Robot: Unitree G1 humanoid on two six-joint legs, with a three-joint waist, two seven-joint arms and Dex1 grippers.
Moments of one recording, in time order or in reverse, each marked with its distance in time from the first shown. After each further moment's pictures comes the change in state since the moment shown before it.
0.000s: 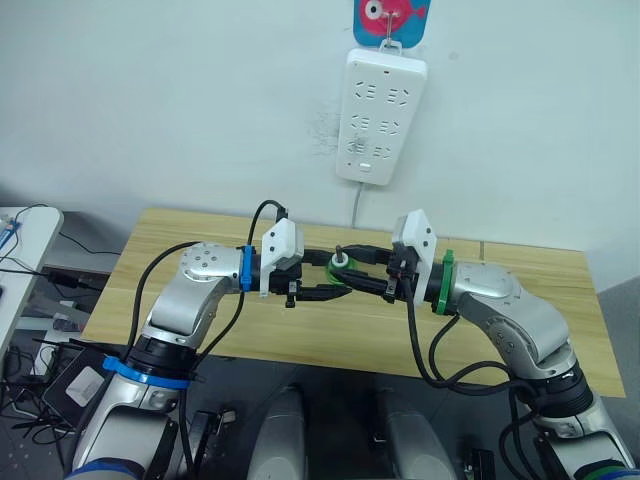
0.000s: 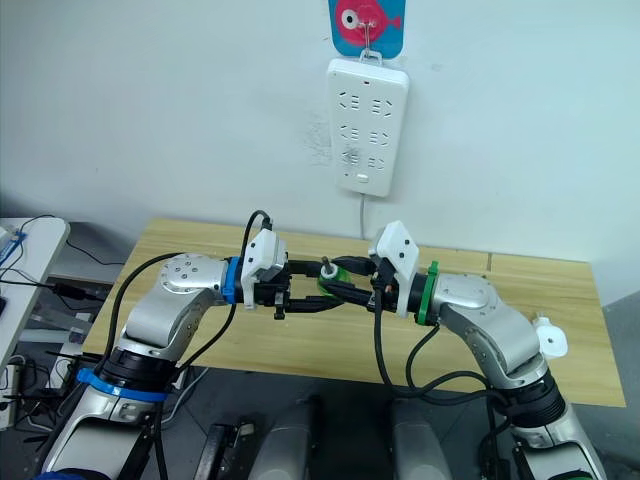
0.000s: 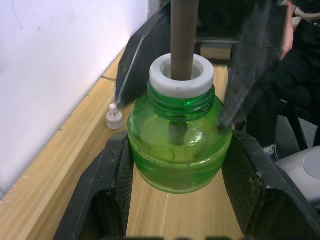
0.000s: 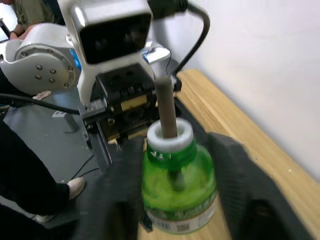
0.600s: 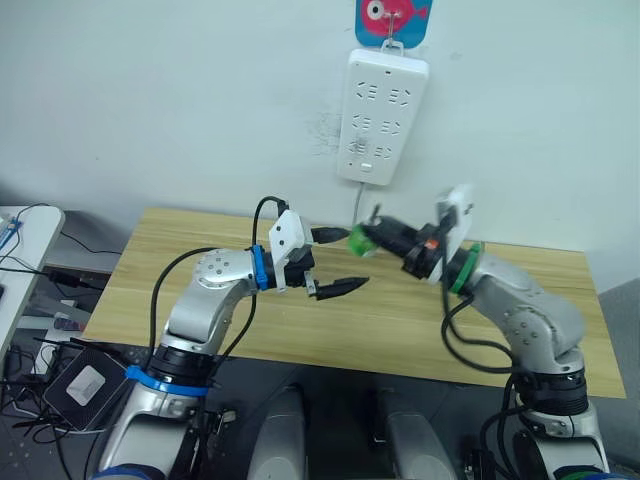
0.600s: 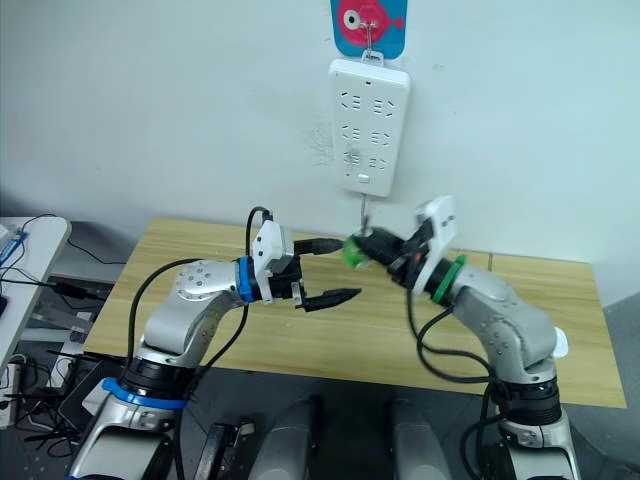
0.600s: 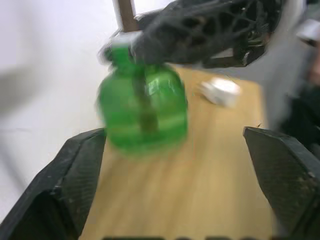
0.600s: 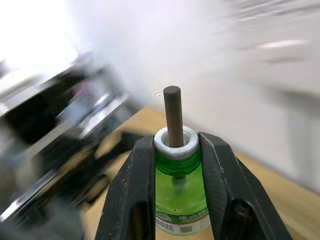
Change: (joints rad) left arm 0.058 -0.187 0.050 -0.053 0.029 -0.061 0.281; right arm 0.028 0.194 -0.429 0.040 0.318 0.274 -0.366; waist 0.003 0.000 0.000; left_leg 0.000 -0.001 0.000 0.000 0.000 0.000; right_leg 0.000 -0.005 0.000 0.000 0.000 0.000
